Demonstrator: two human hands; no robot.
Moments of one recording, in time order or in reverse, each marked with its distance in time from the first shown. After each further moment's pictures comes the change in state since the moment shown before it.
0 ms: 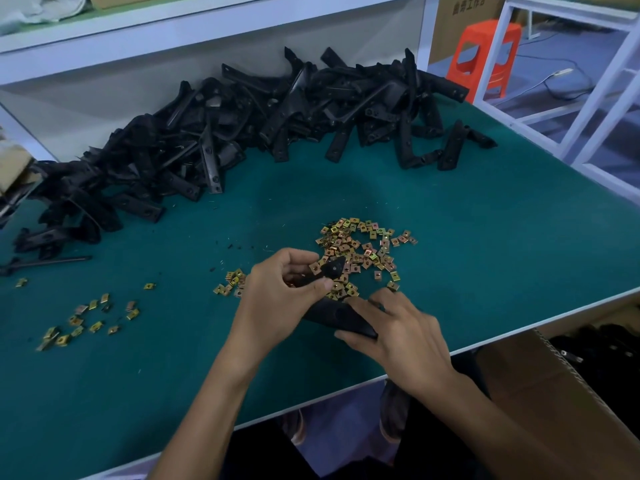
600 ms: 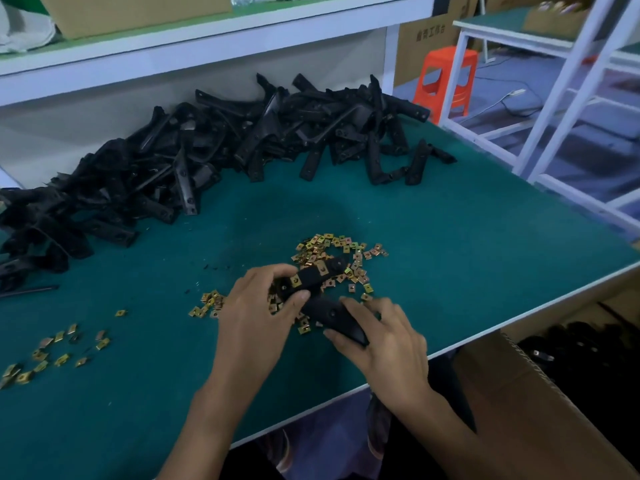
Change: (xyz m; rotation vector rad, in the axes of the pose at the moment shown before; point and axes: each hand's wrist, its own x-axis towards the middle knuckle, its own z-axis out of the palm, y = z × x) left_hand -0.019 0.019 0.009 0.291 0.134 0.216; right_hand -0.012 -0.001 -0.001 0.091 0.110 0.275
